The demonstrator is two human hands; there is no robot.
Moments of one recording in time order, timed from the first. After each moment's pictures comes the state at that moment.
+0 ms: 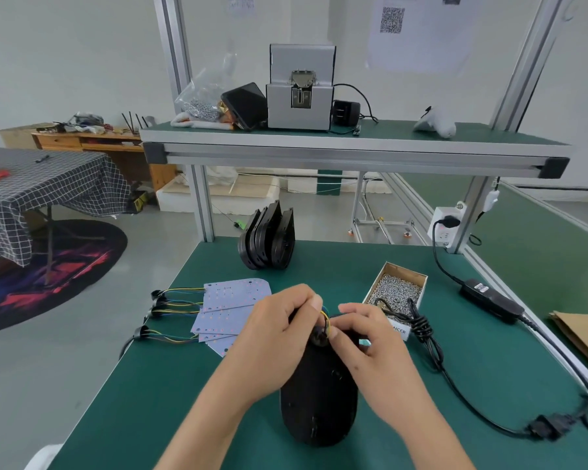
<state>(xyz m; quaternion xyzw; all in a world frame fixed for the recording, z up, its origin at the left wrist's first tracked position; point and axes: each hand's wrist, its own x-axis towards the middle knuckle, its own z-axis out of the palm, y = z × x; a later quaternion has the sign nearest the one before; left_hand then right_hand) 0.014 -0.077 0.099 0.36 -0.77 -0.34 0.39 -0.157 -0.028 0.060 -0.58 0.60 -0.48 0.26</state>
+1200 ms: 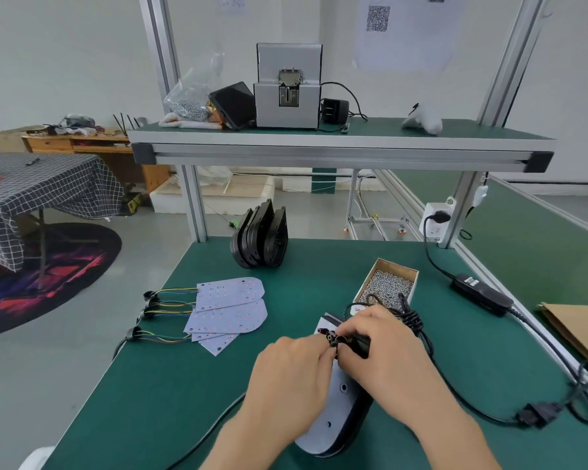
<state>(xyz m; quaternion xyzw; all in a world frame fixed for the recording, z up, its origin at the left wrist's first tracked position) -0.016 -0.043 0.066 0.48 -0.85 -0.15 0.18 -0.184 -0.016 0.068 -0.64 0.68 -0.32 0.14</state>
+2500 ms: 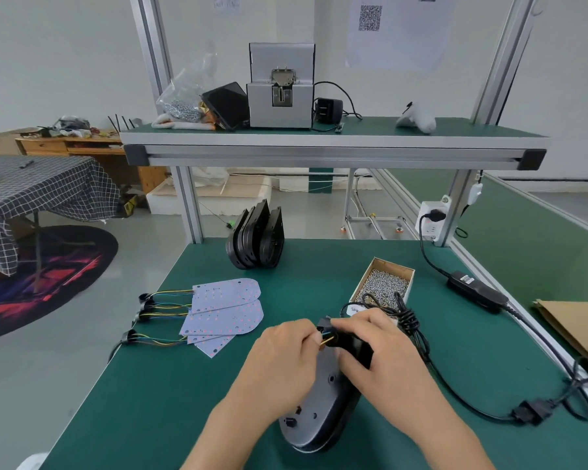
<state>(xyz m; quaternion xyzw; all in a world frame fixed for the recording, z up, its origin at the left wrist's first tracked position) -0.013 -0.063 0.070 0.47 -0.80 -0.27 0.25 -0.191 -0.010 0.053 -0.67 0.64 -0.36 0.12</state>
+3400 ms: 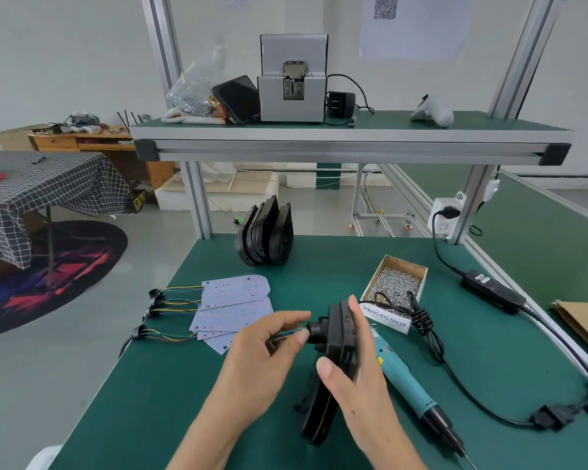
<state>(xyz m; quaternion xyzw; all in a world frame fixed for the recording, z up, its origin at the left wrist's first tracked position) 0.027 -0.075 0.044 0.44 -0.70 -0.41 0.40 -0.137 -0.022 0.000 -0.53 0.49 -0.59 0.35</state>
